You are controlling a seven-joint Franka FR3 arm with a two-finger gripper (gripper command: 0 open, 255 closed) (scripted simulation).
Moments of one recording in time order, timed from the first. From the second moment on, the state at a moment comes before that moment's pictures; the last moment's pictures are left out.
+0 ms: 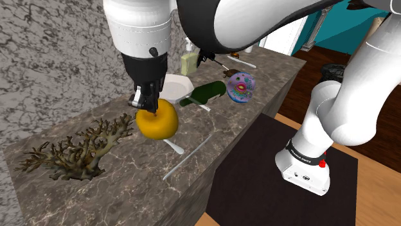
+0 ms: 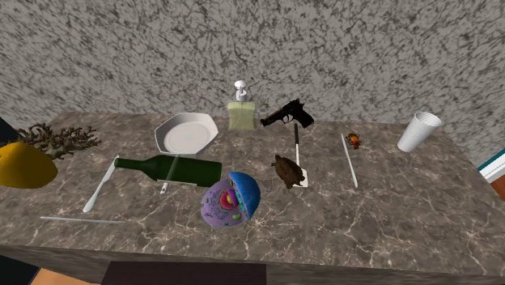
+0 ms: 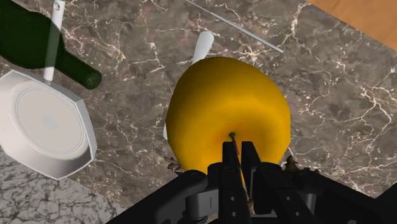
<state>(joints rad) 0.42 -0.05 0.47 -1.86 -0.20 1.87 0.51</state>
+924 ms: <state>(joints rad) 0.42 -0.02 0.48 -2.02 -0.23 2.05 0.56</state>
